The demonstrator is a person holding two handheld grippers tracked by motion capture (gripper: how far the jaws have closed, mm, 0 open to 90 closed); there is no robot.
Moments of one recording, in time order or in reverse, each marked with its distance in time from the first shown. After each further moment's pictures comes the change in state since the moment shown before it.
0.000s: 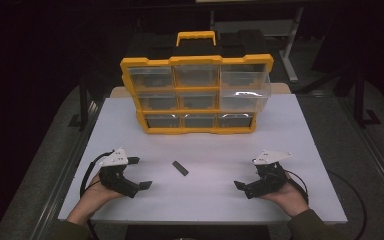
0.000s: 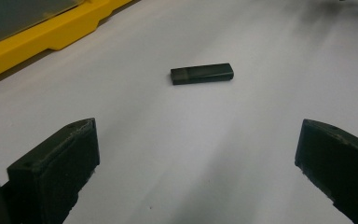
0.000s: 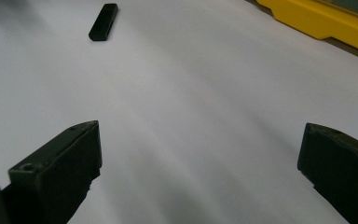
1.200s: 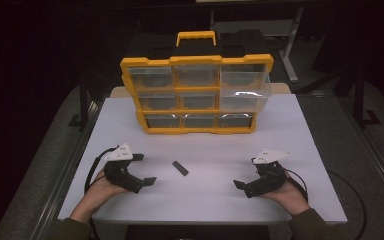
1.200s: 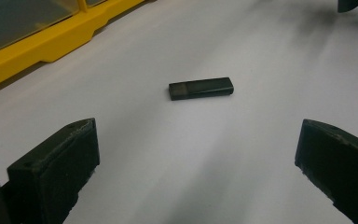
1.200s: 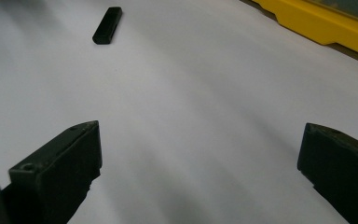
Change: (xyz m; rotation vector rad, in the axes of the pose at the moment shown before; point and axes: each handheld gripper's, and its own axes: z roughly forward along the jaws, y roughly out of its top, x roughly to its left) left arm 0.003 0.012 0.011 -0.004 -0.020 -0.011; right arm -0.002 0.001 0.002 -0.011 0.019 -0.009
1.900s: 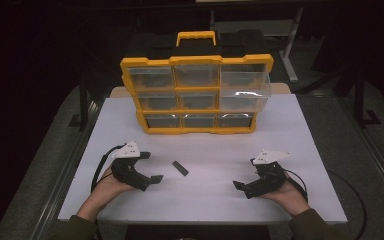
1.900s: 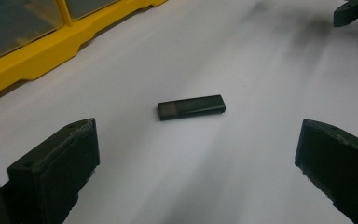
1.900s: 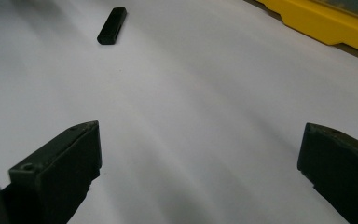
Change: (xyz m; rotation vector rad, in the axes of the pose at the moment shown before) left arm -0.006 0.014 0.014 -0.008 -0.022 0.001; right arm 0.001 0.000 0.001 -0.003 0.014 -0.002
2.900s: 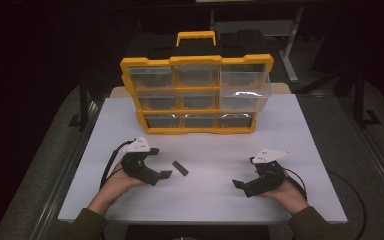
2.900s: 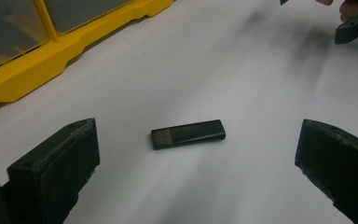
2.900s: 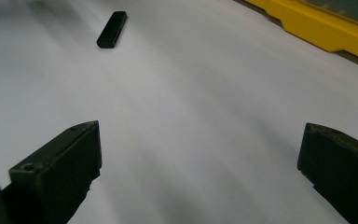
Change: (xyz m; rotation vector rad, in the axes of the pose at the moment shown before) left arm 0.001 0.015 0.022 -0.003 -0.016 -0.014; right arm -0.003 0.001 0.003 -0.014 0.011 -0.013
